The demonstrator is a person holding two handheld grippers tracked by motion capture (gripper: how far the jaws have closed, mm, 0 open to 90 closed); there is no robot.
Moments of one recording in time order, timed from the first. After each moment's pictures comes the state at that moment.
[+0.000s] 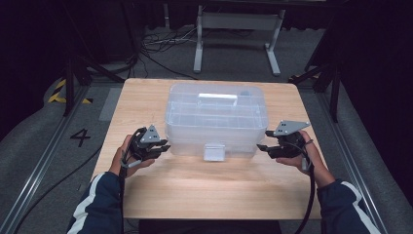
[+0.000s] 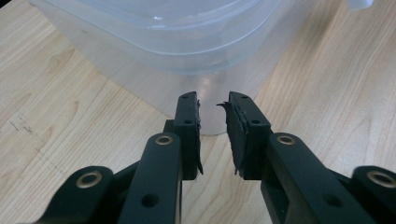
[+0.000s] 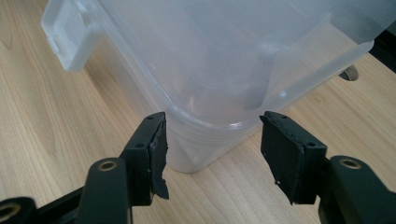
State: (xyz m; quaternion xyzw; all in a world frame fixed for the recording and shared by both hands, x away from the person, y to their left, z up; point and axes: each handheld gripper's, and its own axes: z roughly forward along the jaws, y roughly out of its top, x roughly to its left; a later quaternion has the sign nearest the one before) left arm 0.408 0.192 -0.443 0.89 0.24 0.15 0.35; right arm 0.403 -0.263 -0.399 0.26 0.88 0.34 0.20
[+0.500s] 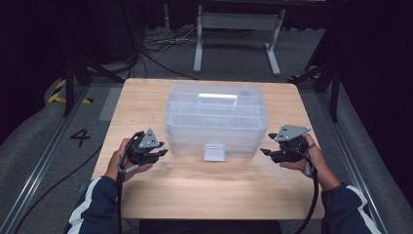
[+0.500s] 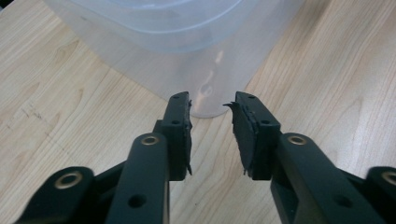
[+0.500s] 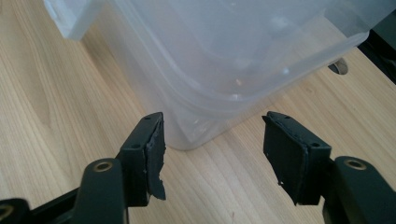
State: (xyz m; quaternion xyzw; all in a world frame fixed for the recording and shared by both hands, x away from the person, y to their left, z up) left arm 0.392 0.197 -0.442 0.90 0.24 0.16 0.34; right arm 0.390 -0.268 -0.400 0.23 0.90 0.31 0.22
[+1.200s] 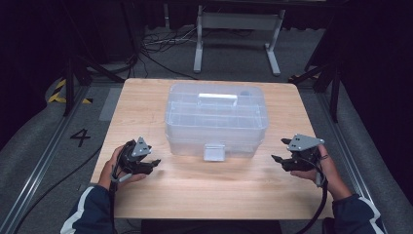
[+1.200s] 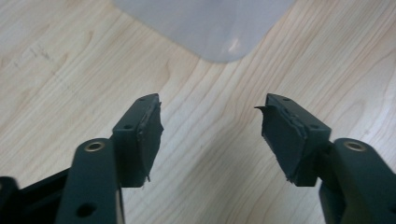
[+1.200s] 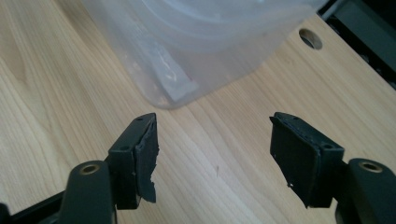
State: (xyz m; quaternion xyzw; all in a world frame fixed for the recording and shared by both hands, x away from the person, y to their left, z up) left arm 0.375 0.221 -0.468 0.89 0.29 0.18 0.30; right arm 0.370 -0.301 -0.414 0.25 0.88 0.30 0.25
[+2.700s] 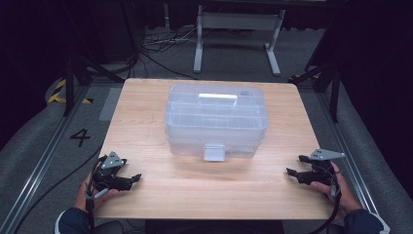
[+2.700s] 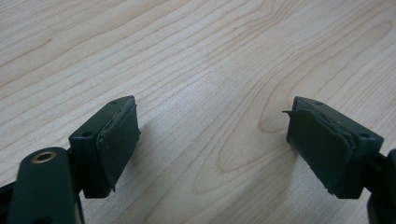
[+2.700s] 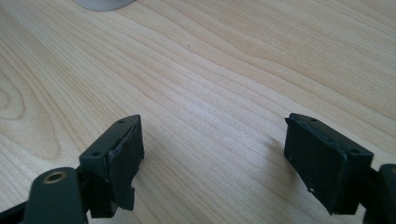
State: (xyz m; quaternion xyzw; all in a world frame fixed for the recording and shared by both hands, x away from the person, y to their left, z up) left arm 0.343 0.288 -0.501 0.84 0.39 0.13 0.34; right arm 0.361 -0.384 -0.496 0.40 0.83 0.36 0.17
